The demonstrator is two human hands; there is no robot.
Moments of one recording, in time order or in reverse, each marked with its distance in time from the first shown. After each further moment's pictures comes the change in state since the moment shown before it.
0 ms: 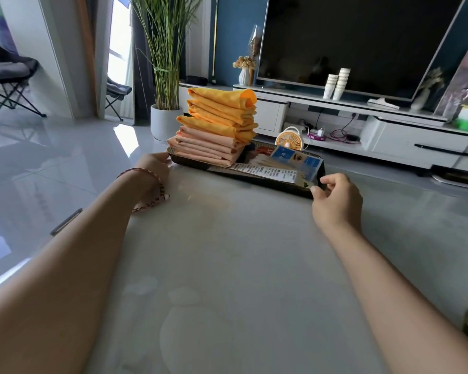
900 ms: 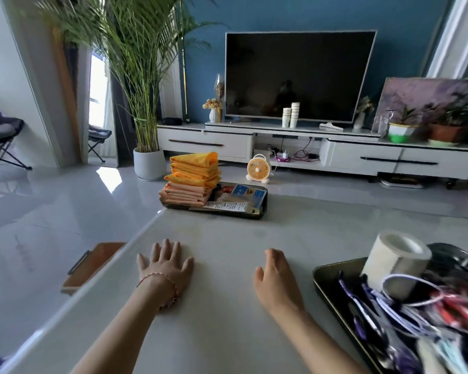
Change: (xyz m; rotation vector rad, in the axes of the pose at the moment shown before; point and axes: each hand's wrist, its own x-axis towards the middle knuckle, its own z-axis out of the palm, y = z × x) left_hand -0.184 0.013 -0.007 0.969 -0.316 0.061; right_hand -0.129 -0.017 -0.077 -0.390 -0.408 -0.154
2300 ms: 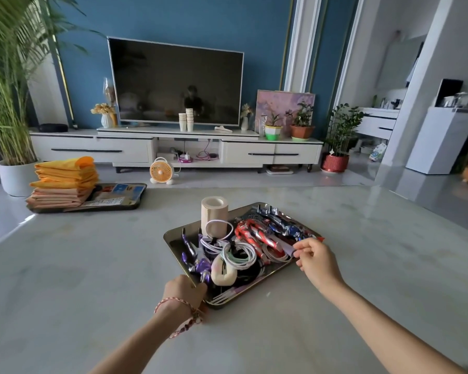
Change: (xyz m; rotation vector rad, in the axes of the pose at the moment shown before) left_hand -0.255 0.224 0.015 -0.575 -0.216 0.251; right_hand -0.221 0.230 -0.247 0.481 0.411 0.453
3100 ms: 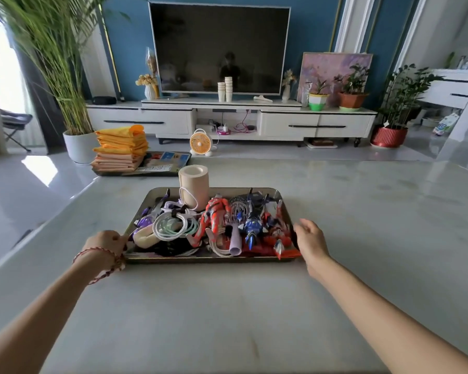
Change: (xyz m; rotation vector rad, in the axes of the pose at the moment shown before) left_hand 0.036 -0.149 -0.147 0.069 0.382 -0.236; right_hand -0.023 -0.023 0.098 0.204 -0.093 0.244
